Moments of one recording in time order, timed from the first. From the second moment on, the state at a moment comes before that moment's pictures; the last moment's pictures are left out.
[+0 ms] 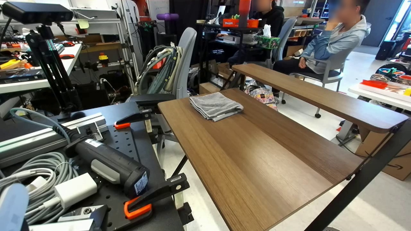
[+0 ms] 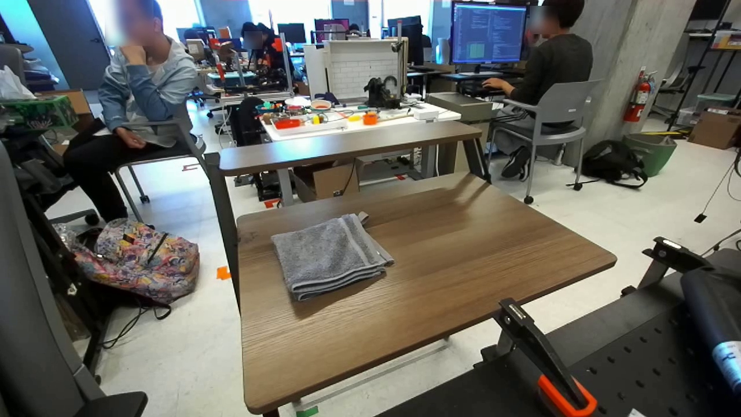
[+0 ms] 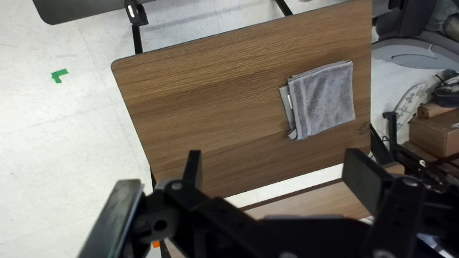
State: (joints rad) arm -0.02 -0.37 -0.07 -2.24 0.12 1.95 0.05
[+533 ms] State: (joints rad) arm 0.04 -0.15 0.12 -2.30 0.00 2.17 0.22
